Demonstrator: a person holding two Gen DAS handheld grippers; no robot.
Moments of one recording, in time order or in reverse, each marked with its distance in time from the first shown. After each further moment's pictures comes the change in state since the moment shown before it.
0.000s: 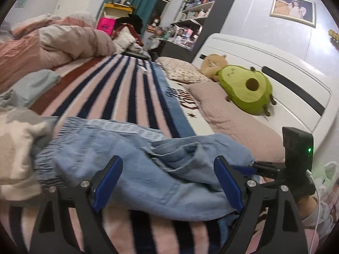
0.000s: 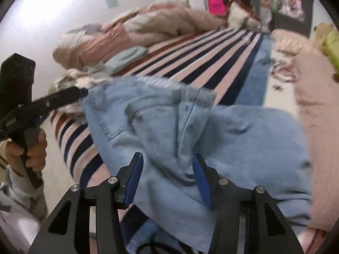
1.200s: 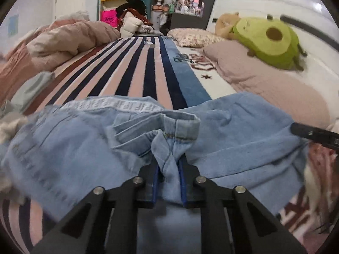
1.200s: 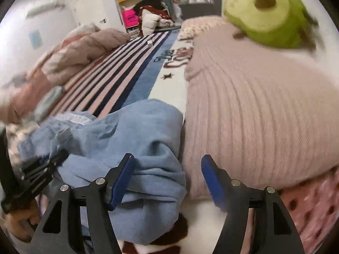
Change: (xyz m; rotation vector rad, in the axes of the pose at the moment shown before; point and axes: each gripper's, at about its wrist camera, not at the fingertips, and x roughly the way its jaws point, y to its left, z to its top) left arm 0.093 -0.057 -0.037 0.125 0.153 0.279; right arm -0.051 -0.115 -0.036 0.419 -0.076 -0.313
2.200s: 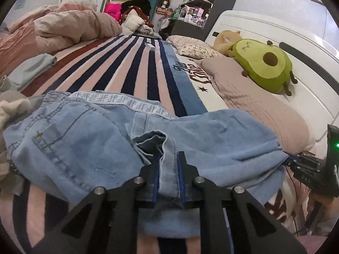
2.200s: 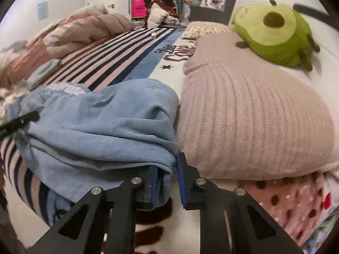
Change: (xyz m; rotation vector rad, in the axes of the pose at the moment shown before) left arm -0.018 0.036 0.005 -0.107 -0.020 -0.144; right arm -0.010 0.020 -0.032 -0.236 0.009 -0.182
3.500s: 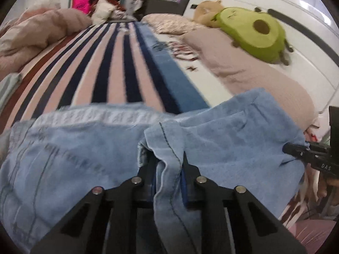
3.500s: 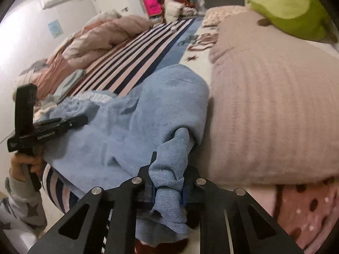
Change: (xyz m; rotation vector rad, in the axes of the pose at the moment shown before) left arm 0.068 -0.013 0.039 0.182 0.157 -0.060; right arm 0.020 -0.017 0.005 0.140 0.033 0.298
